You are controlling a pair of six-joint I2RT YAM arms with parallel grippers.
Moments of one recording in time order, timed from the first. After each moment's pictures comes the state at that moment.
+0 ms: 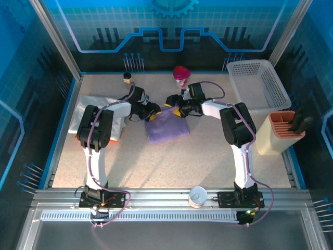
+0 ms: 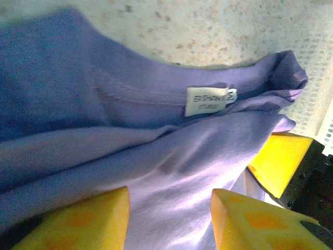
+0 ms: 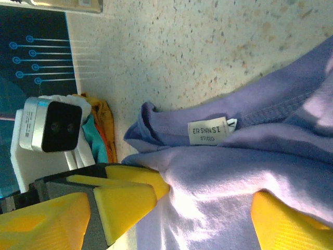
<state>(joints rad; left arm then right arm) -0.20 2.07 1.34 -0.30 0.55 -0.80 0.37 2.21 1.48 -0.02 -0.68 0.91</state>
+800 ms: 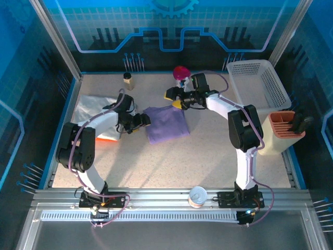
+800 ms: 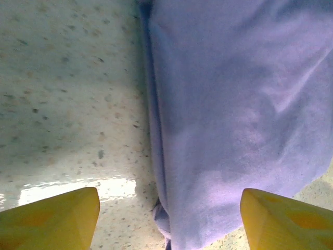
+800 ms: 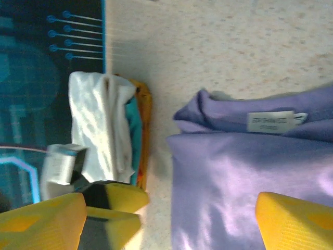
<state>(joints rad) -0.20 1.72 1.06 -0.50 0.39 -0.58 0.35 2.07 1.54 -0.15 -0.80 0.78</state>
